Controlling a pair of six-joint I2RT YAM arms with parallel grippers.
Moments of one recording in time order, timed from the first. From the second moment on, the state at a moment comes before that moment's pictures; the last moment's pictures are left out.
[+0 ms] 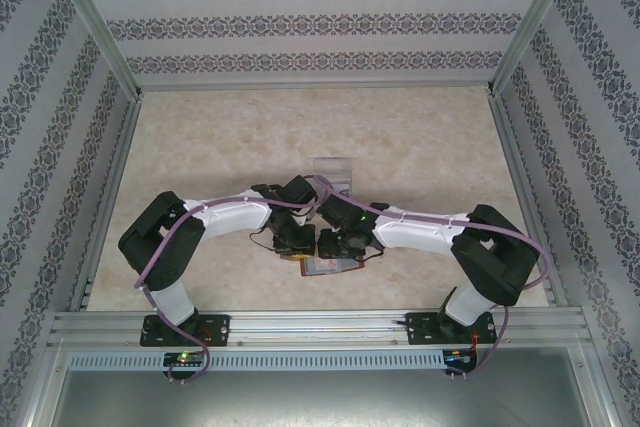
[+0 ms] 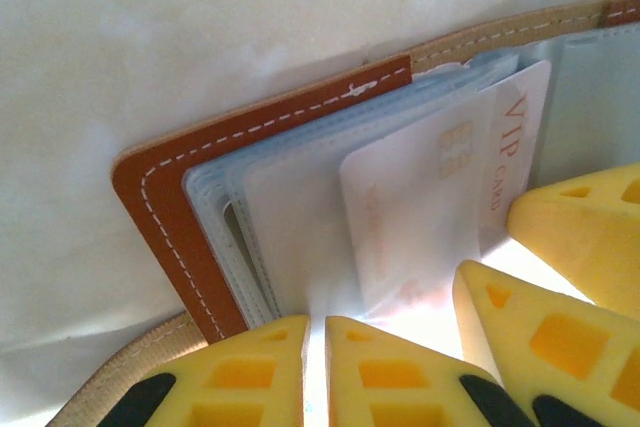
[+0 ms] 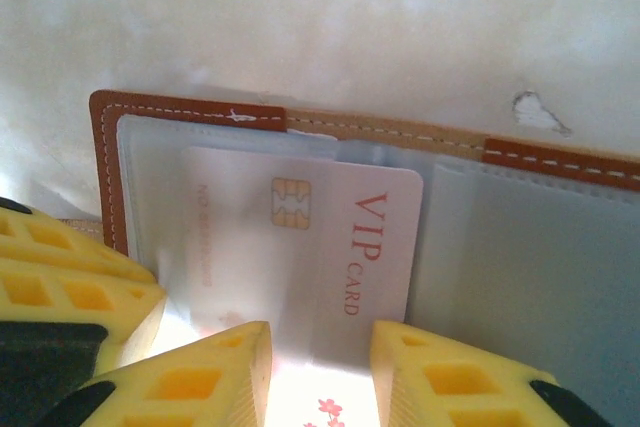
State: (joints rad) left arm -0.74 1.73 1.00 -0.63 0.41 -0.70; right arm 0.90 1.59 0.84 -0.46 -0.15 0.82
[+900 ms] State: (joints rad) left arm -0.76 1.77 1.05 -0.66 0.38 -0.69; right arm 0.81 1.57 0.75 -0.34 -0.28 0.83
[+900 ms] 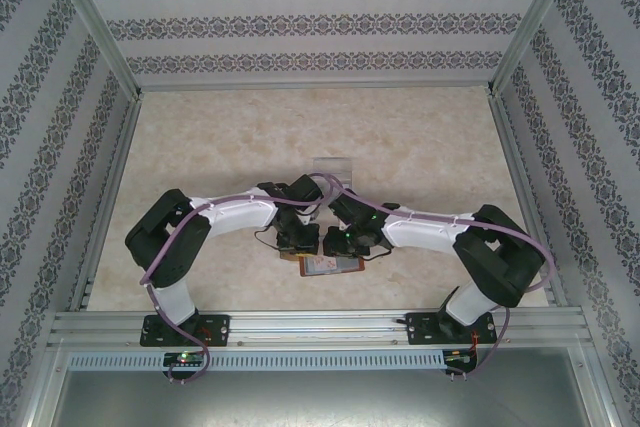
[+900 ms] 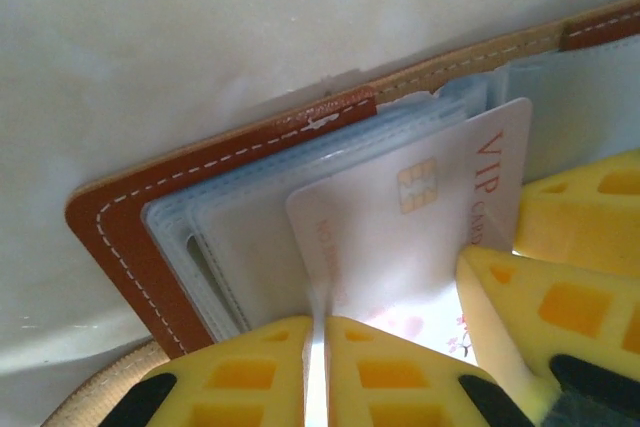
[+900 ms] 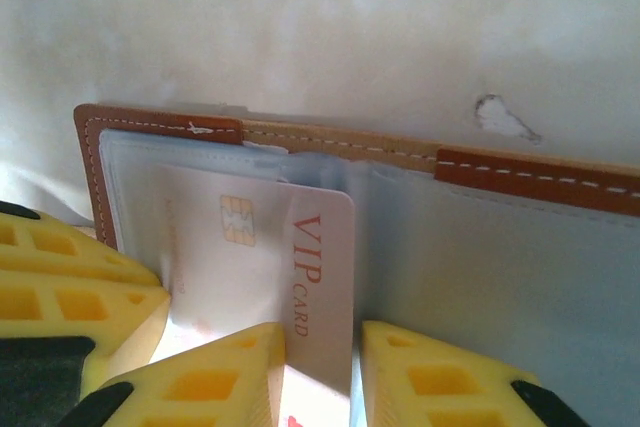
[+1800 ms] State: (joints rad) left arm -0.76 1.77 1.07 -0.72 0.32 -0.65; right arm 0.75 1.49 0.56 0.00 -0.48 0.97
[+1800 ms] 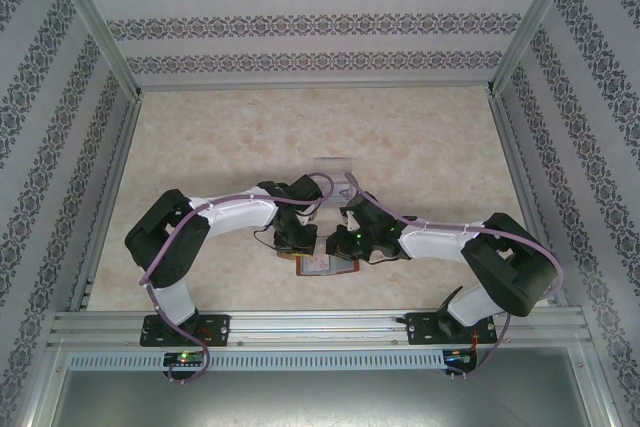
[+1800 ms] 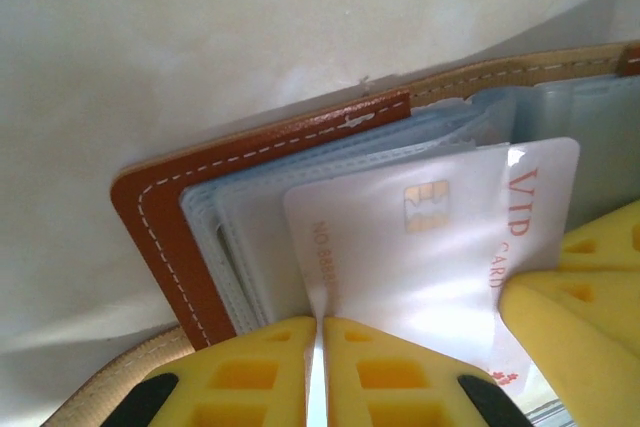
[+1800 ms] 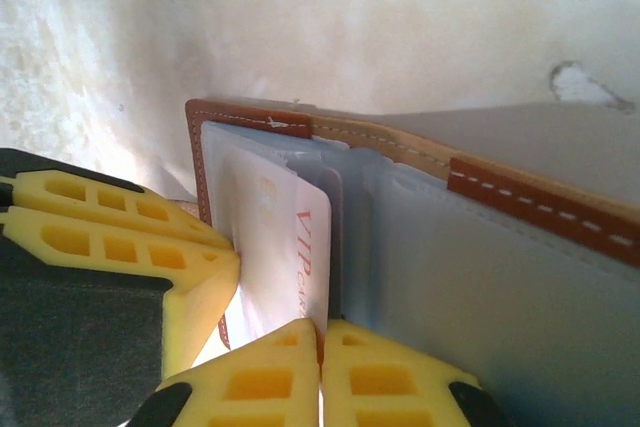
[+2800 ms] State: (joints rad) left arm -0.77 1.77 1.07 -0.73 0.31 -0.65; right arm 0.71 1.36 0.69 -0.47 -0.27 0.77
